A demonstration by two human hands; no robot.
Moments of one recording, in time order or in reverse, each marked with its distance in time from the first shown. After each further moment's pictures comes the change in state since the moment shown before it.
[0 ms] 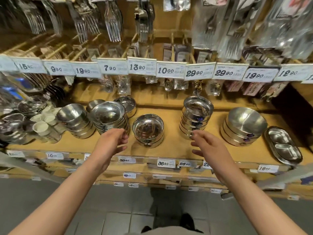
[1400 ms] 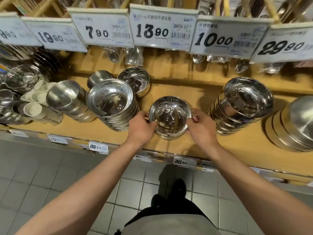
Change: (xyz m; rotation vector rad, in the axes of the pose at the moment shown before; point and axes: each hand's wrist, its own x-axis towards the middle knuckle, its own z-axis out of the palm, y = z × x) left_hand 0.121 -0.036 0.060 0.618 0.126 0.013; right_hand 0.150 0.046 0.106 -0.286 0.003 0.156
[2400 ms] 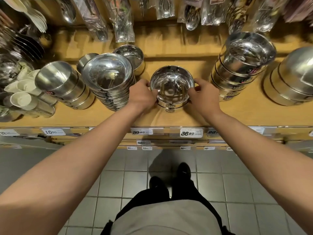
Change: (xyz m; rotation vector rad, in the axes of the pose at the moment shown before) left_hand 0.021 -0.004 -0.007 0.017 -0.102 0.117; right_hand -0.012 0.014 0.019 -0.230 0.219 -0.232
